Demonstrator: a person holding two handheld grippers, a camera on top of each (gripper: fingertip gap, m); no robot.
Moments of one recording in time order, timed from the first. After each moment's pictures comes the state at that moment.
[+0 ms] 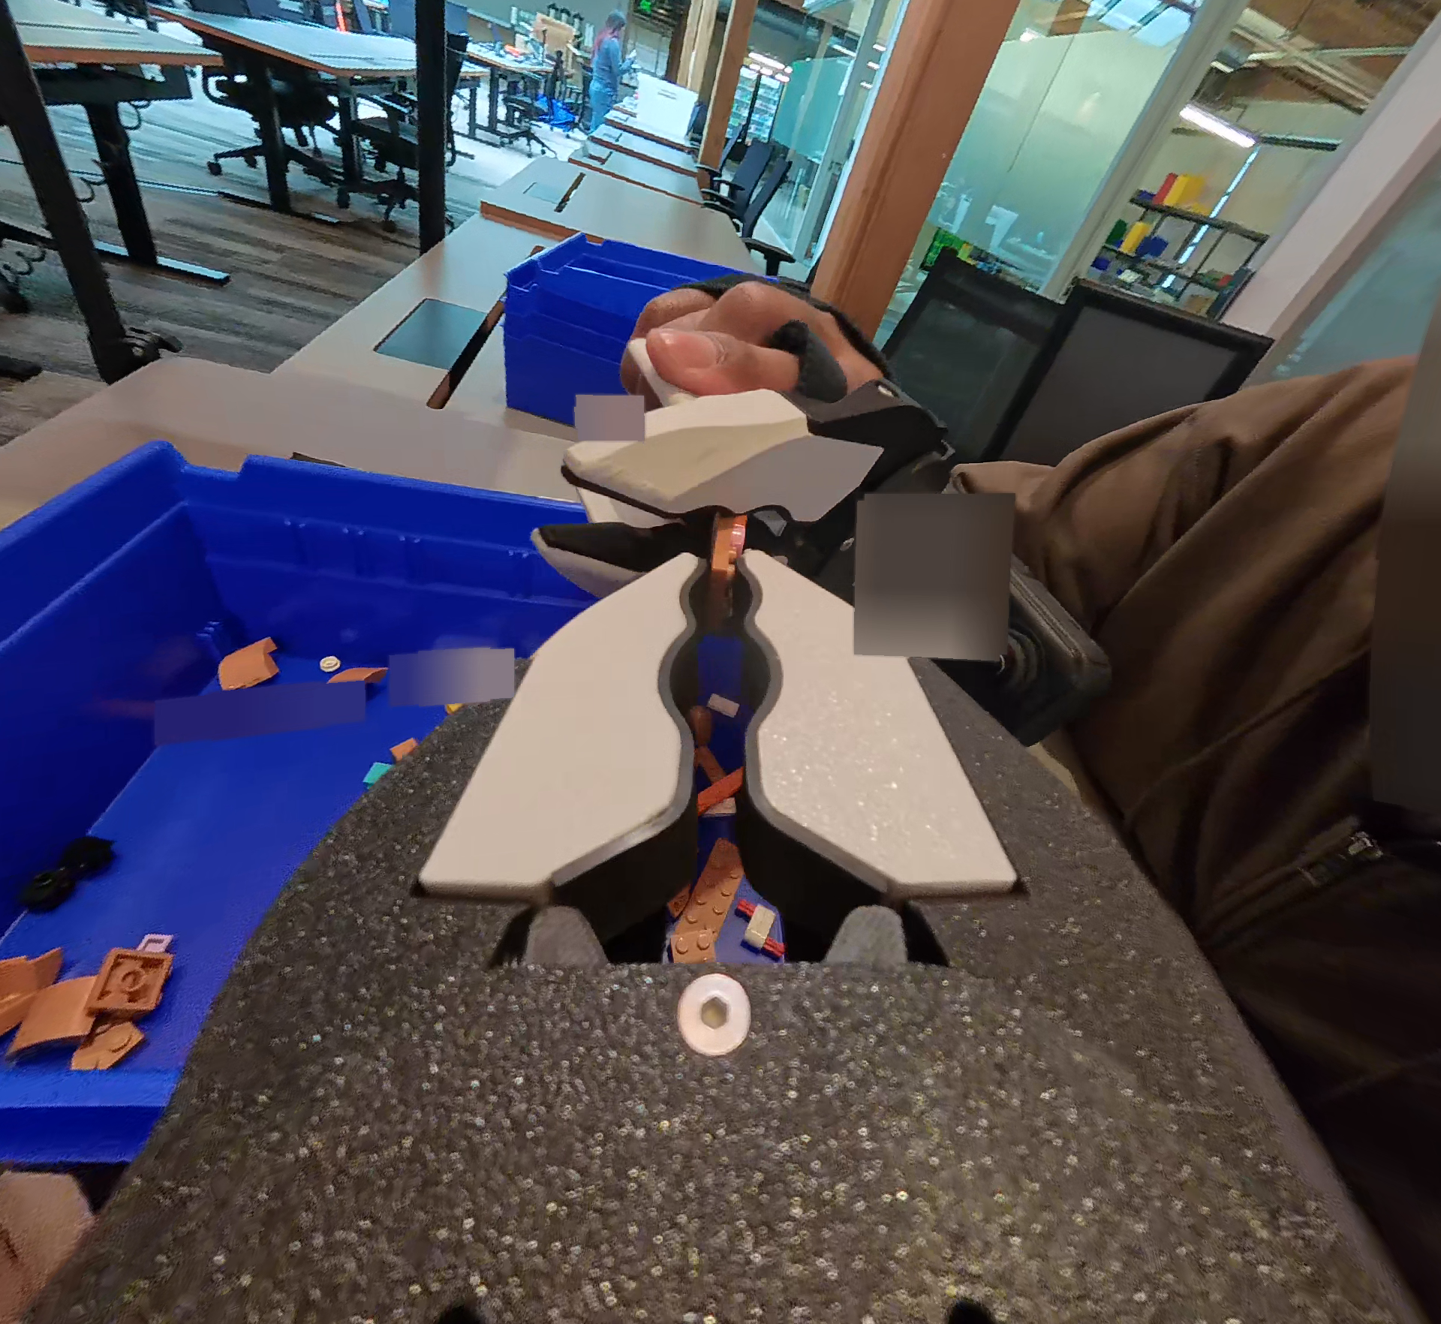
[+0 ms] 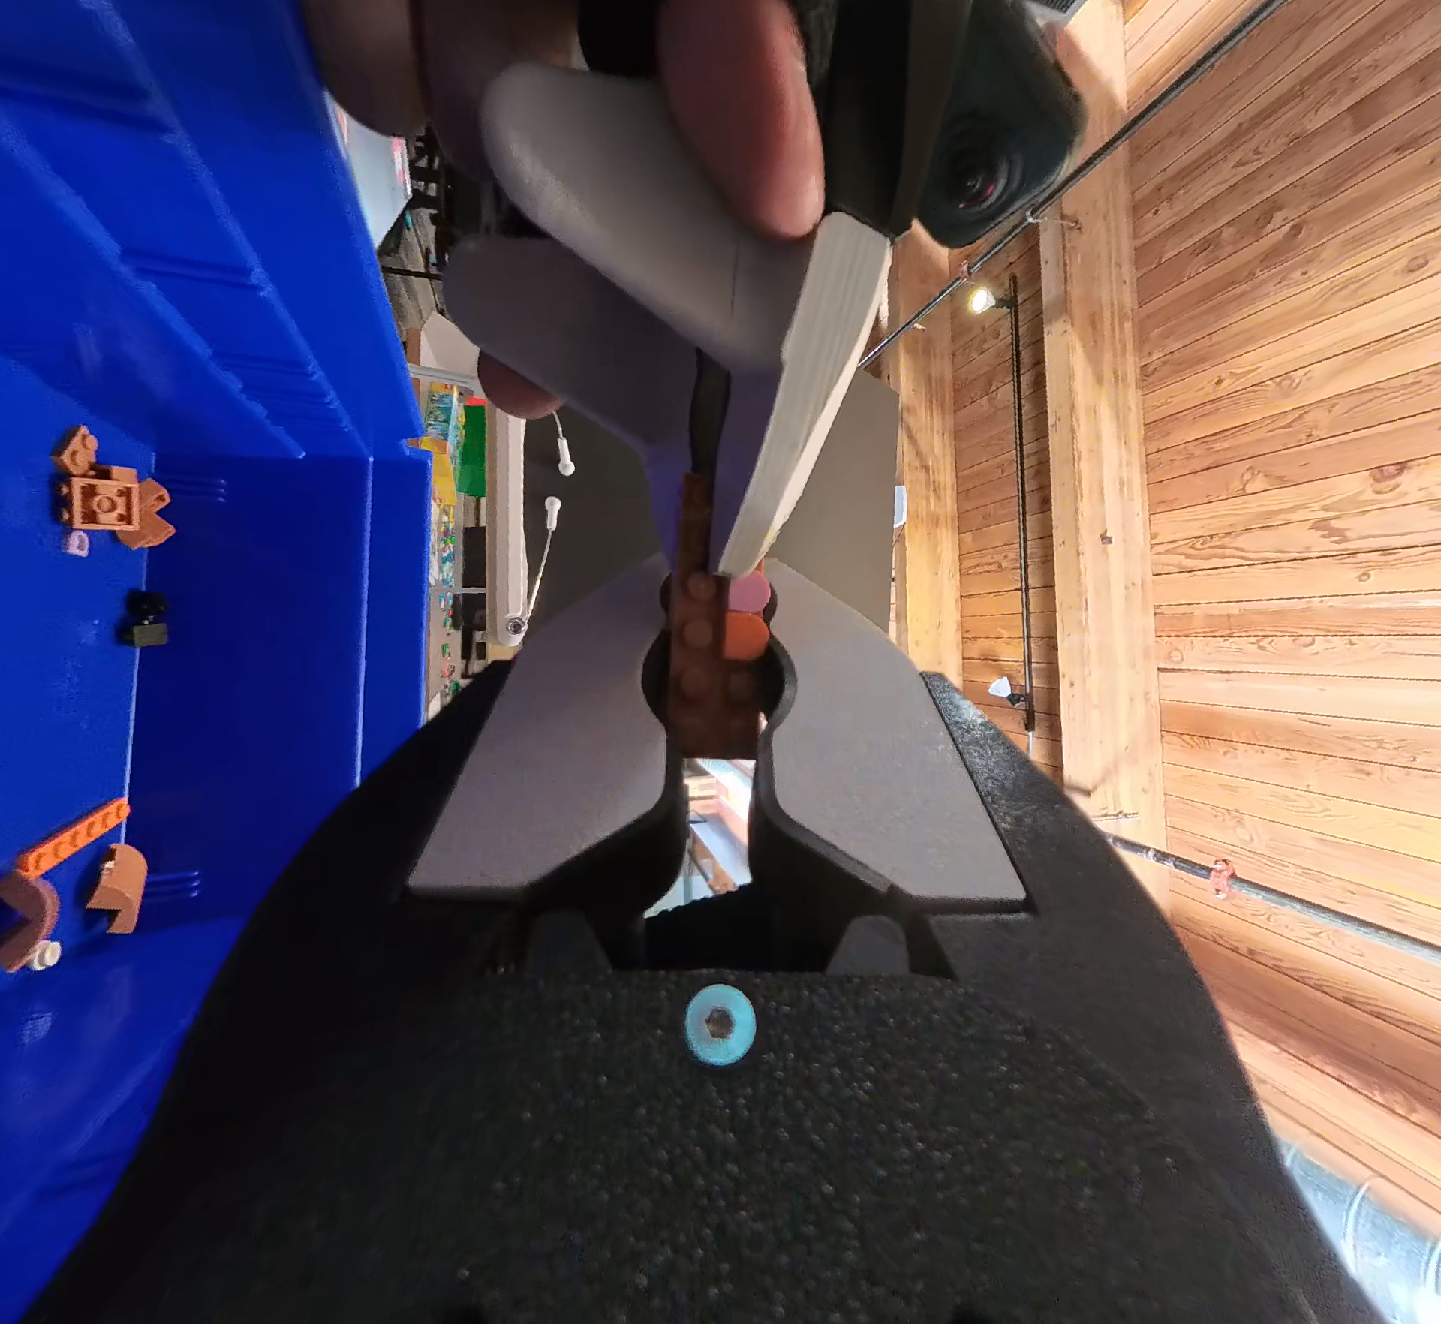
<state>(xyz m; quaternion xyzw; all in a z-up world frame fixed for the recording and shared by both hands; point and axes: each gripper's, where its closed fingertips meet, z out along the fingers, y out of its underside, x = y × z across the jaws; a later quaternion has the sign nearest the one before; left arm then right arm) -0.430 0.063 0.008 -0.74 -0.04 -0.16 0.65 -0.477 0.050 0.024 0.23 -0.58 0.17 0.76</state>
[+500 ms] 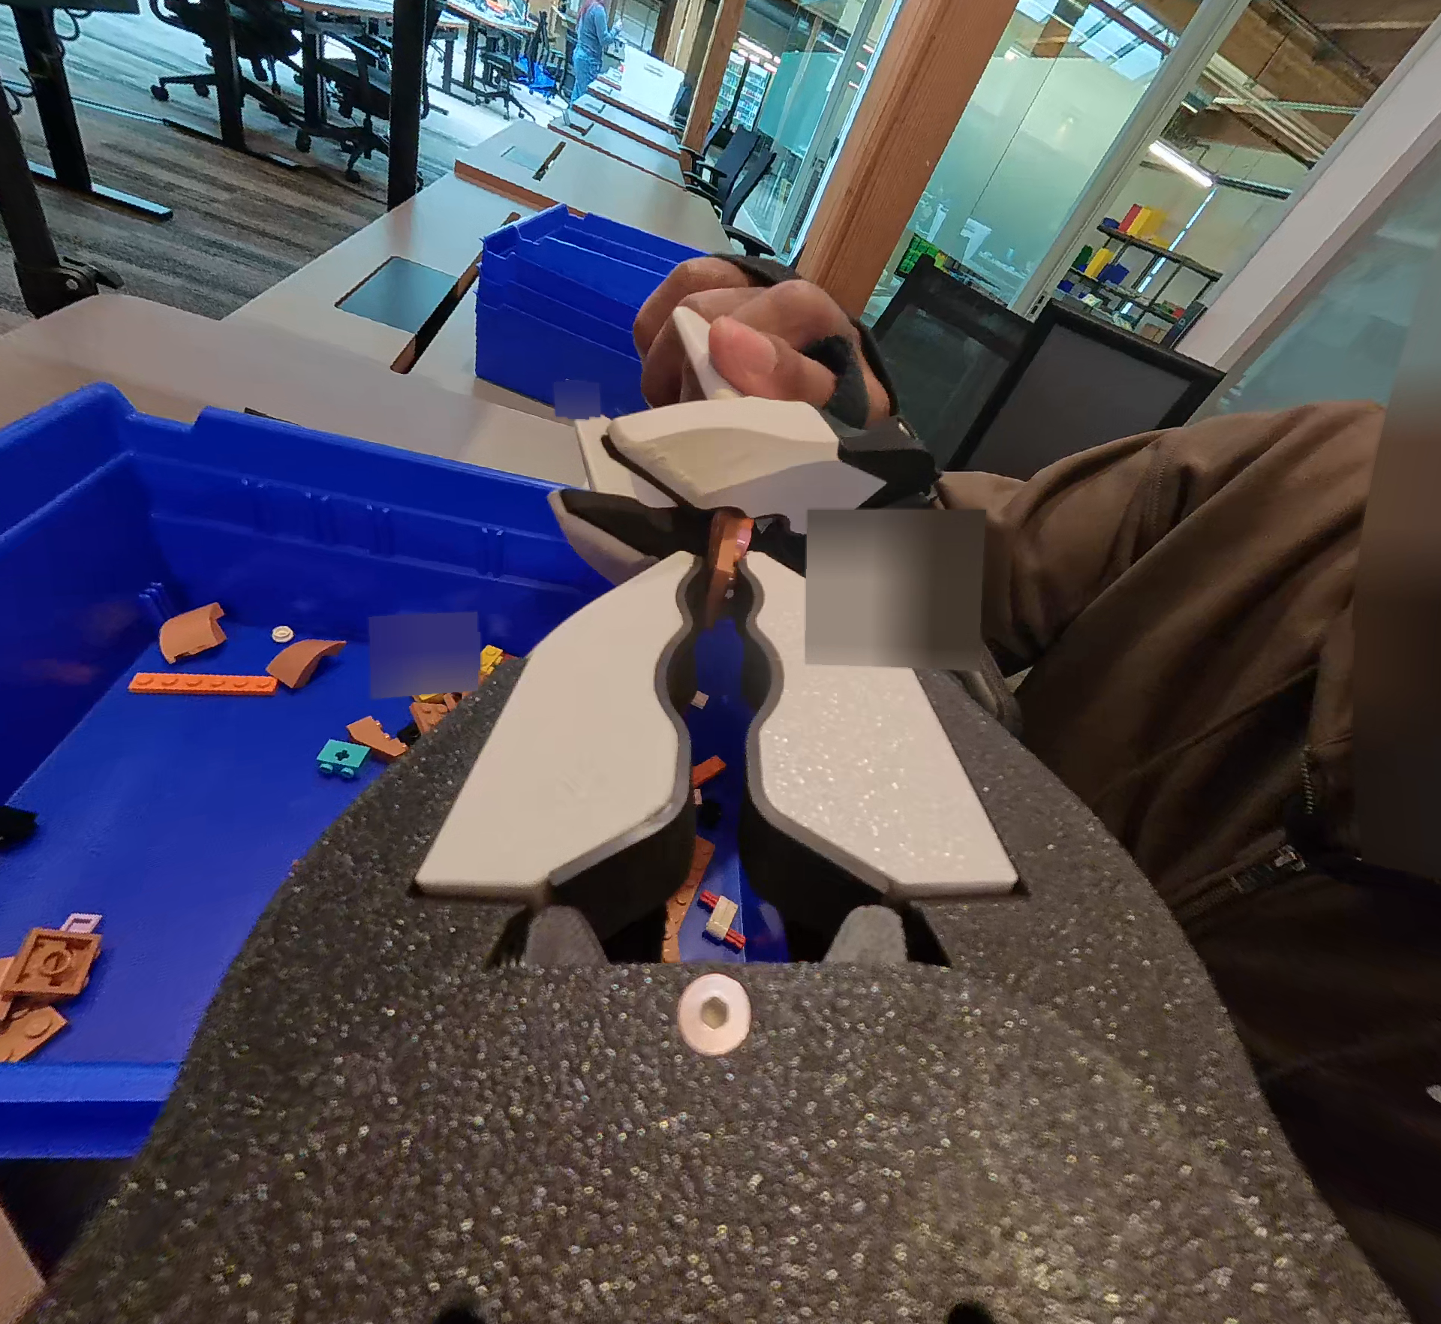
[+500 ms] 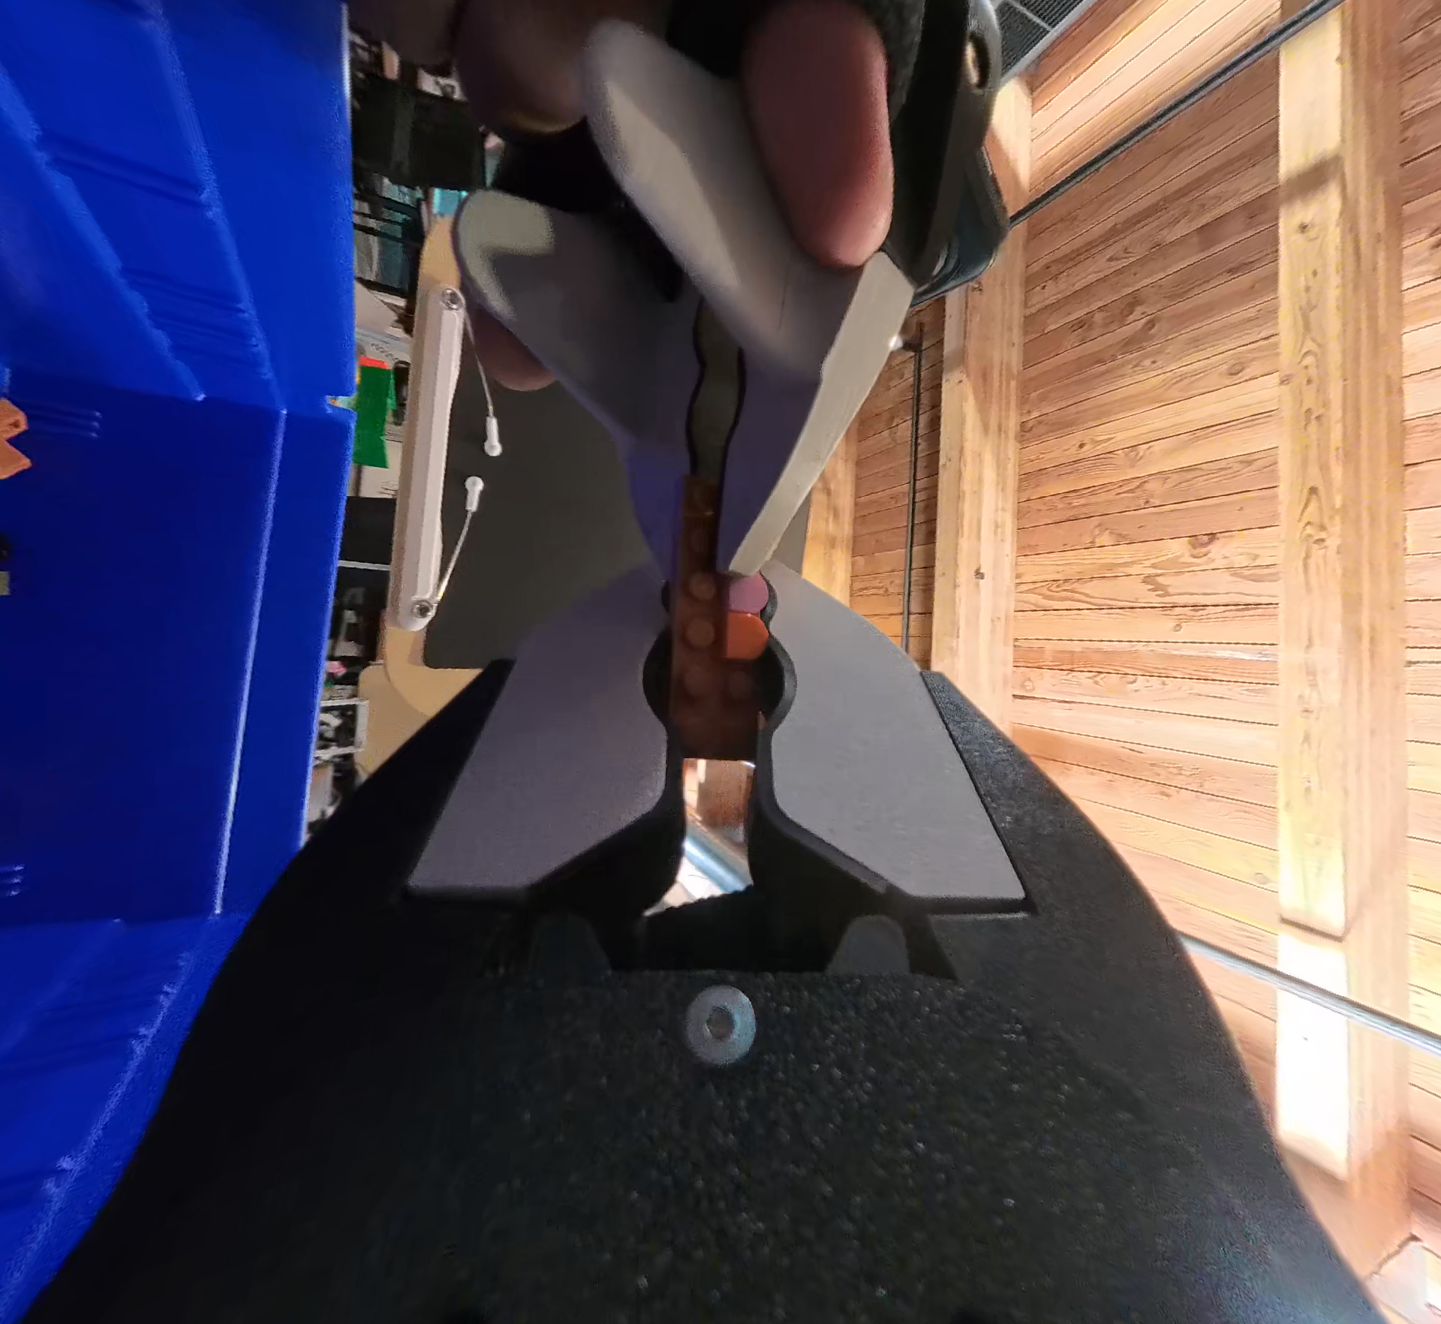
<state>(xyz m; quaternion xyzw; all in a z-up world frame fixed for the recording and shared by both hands) -0.428 0.063 0.006 -0.74 -0.06 -0.20 0.64 -0.473 0.049 0.028 0.27 -0.52 0.12 0.80</state>
